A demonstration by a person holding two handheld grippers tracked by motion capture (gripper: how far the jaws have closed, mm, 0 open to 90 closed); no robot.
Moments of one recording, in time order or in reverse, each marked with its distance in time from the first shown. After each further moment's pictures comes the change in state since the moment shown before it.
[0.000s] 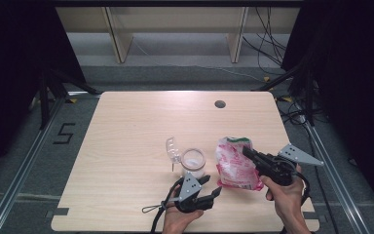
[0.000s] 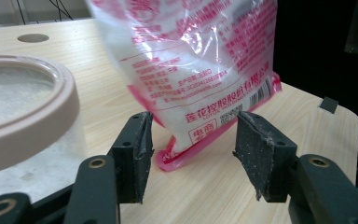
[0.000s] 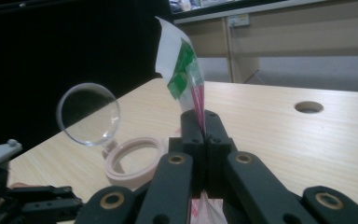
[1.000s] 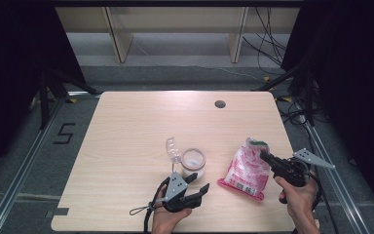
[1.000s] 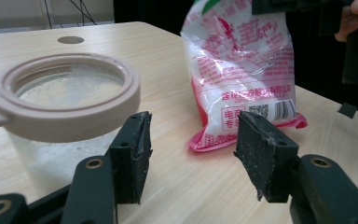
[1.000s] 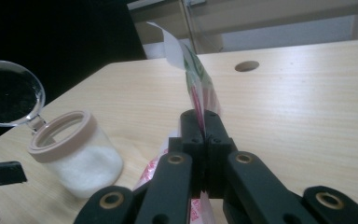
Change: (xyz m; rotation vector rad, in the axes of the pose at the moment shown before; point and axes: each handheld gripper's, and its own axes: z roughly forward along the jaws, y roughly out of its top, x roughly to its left) left arm 0.019 -0.002 -0.025 -0.024 0.056 -0.020; right arm -0.054 -0.032 -0.018 0.064 -0.143 0.133
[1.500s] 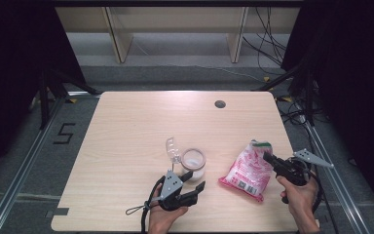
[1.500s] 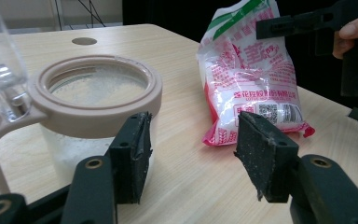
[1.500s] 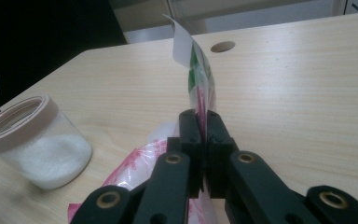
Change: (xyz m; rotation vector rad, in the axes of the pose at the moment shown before) left arm 0.008 0.001 -0.006 -0.007 0.025 -0.012; right arm -0.022 -0.010 0.007 0.041 -0.073 -0.002
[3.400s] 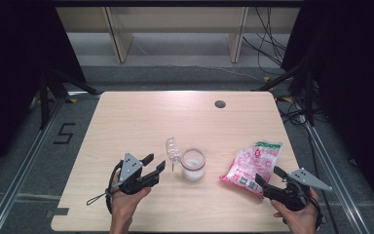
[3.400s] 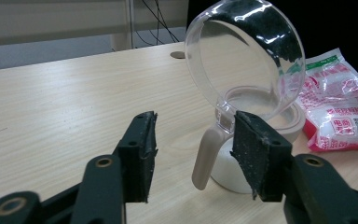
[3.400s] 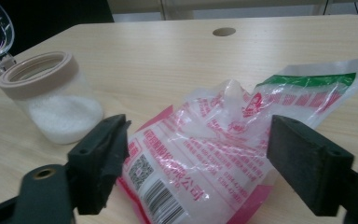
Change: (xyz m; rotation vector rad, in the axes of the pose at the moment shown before) left arm 0.074 0.039 -0.061 0.006 0.216 0.029; right arm 0.046 -0.028 -0.032 0.020 -0.076 -0.092
